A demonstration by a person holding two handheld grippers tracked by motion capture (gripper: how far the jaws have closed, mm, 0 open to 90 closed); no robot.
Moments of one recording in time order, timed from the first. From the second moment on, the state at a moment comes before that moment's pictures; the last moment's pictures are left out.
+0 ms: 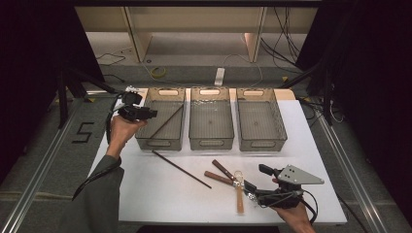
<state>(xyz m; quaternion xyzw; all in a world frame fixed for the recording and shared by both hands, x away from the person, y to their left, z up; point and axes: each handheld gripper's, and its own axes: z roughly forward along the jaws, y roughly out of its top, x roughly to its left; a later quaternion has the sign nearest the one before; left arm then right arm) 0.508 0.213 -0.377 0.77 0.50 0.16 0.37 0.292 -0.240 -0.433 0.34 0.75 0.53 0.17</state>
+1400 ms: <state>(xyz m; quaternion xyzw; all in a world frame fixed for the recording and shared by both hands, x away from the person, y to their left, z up) 0.424 0.147 -0.365 0.91 0.26 0.11 0.29 0.290 -0.241 -0.431 0.34 0.75 0.54 0.17</state>
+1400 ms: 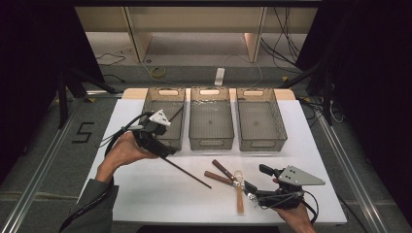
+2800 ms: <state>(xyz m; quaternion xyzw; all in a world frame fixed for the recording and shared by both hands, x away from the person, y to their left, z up) 0.432 0.111 -0.441 0.98 0.16 0.05 0.14 0.292 -0.242 -0.431 0.34 0.75 0.54 0.17</state>
